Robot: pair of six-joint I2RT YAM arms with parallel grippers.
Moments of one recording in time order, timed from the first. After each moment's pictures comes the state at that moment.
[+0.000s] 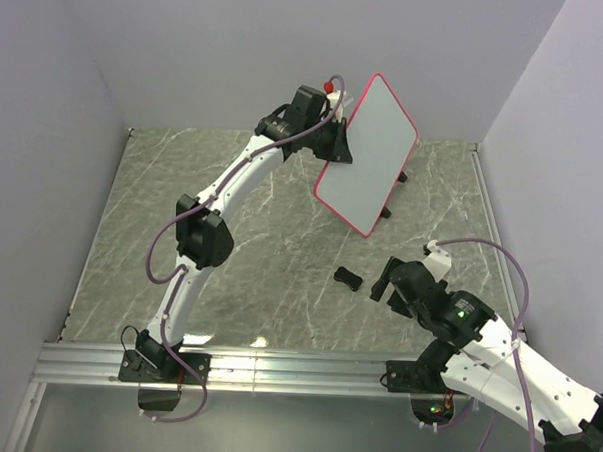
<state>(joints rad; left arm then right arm) -0.59 2.37 2.52 -0.72 0.43 -0.33 0.78 0.66 0.62 -0.93 0.45 1.04</state>
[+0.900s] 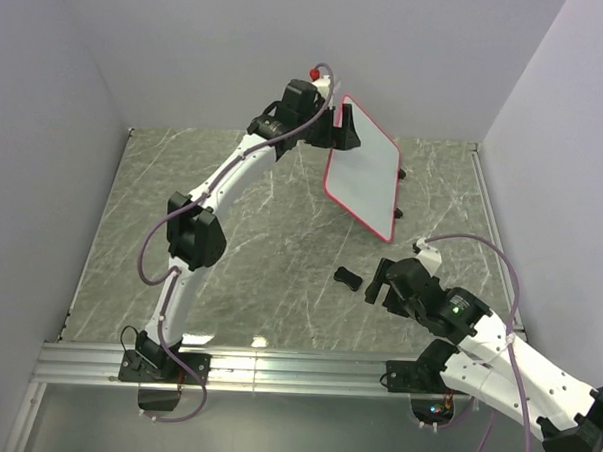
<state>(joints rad) -0.57 2.32 2.44 -0.55 0.30 -0.39 0.78 0.70 0.62 -0.89 0.36 0.96</state>
